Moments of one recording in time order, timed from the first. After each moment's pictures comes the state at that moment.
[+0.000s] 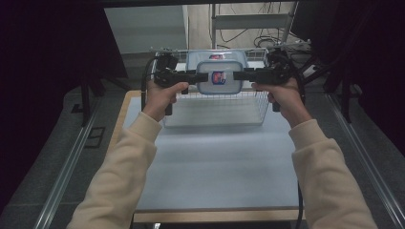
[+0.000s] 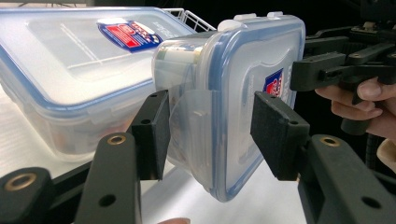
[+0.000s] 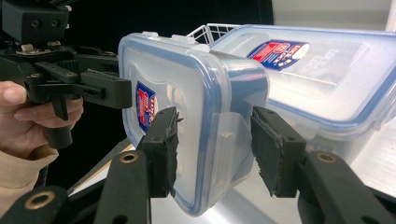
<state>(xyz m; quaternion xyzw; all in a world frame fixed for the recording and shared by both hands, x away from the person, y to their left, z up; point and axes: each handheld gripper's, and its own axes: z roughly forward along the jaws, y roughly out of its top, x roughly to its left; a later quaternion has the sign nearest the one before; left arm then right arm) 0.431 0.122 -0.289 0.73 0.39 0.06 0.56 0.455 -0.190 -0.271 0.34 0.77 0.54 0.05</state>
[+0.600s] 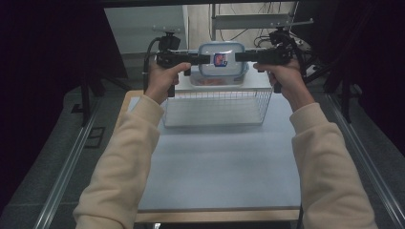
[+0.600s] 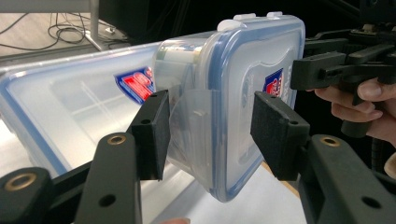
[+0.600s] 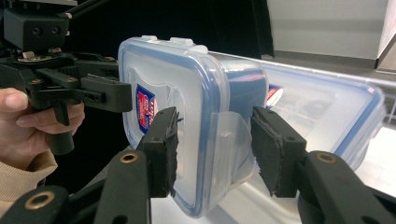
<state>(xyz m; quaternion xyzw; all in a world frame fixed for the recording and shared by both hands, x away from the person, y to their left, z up) 0.472 0.119 -0.260 0.72 0.40 0.06 0.57 0.496 -0.193 -0.241 0.35 0.76 0.55 0.04</state>
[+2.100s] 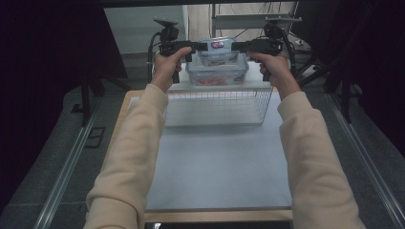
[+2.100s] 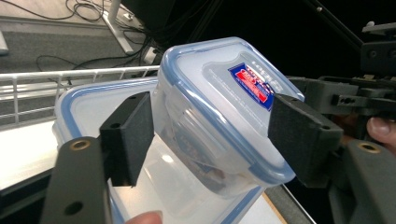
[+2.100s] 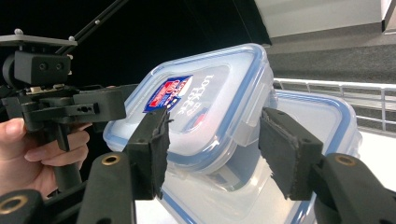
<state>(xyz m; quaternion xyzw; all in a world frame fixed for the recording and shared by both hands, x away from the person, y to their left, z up) 0.533 0.131 -0.276 0.67 0.48 0.02 0.57 0.561 -0.188 -0.264 0.44 0.71 0.56 -0.02</state>
